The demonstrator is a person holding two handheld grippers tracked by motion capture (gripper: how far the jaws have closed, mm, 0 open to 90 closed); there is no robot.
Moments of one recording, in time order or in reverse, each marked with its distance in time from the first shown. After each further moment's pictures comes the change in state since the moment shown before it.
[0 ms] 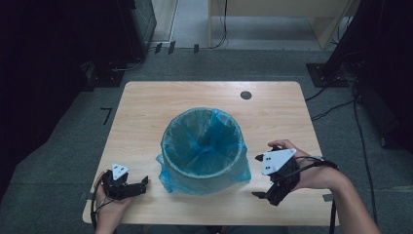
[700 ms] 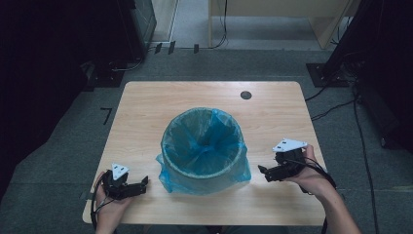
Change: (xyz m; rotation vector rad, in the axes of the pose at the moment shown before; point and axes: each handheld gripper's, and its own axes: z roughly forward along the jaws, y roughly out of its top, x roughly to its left) left arm 0.000 0.000 0.000 0.000 0.000 0.000; right arm -0.038 -0.062 0.033 0.021 -0.410 0.536
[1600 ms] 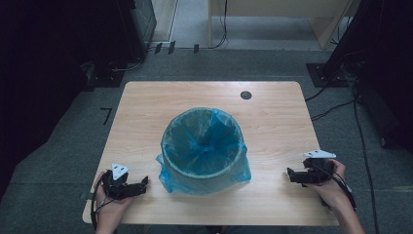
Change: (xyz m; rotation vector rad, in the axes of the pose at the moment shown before) left arm 0.000 0.000 0.000 0.000 0.000 0.000; right arm -0.060 -0.086 0.004 0.092 -0.251 0.308
